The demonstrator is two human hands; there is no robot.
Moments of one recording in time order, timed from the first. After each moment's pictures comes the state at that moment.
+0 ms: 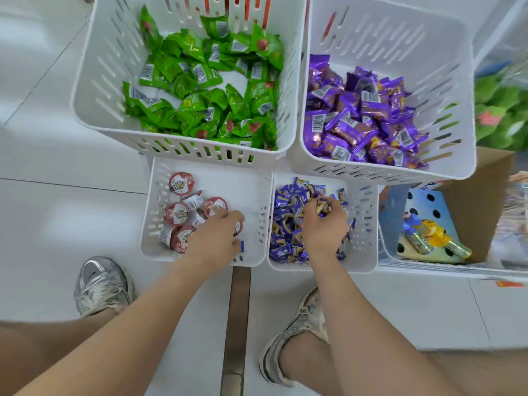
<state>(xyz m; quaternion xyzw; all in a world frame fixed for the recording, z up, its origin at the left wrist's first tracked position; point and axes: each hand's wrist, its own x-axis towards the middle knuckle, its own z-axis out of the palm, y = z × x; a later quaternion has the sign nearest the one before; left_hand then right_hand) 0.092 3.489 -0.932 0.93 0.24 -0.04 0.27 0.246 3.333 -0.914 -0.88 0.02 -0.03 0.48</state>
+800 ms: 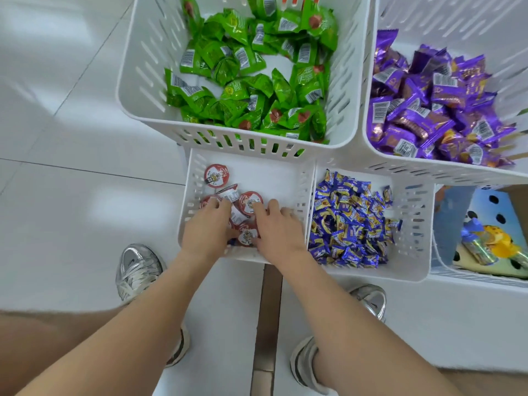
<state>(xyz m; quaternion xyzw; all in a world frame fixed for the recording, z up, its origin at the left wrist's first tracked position) 0.058 3.546 -0.951 0.93 0.34 -0.05 0.14 0.171 3.421 -0.953 -0.87 -0.48 0.09 -0.03</state>
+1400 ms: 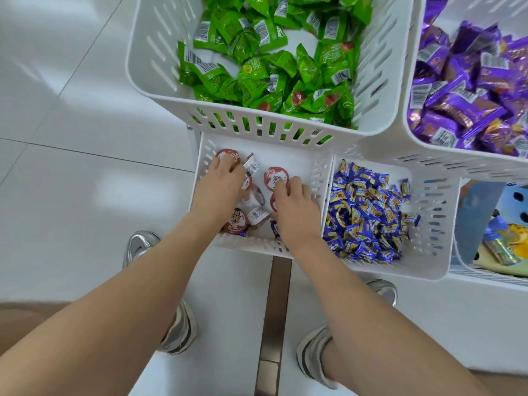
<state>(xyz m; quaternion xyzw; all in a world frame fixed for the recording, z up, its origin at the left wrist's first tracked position) 0.084 3.580 -0.941 0.95 0.27 0.08 0.12 0.182 3.434 -0.961 -0.90 -0.43 0.04 0.00</state>
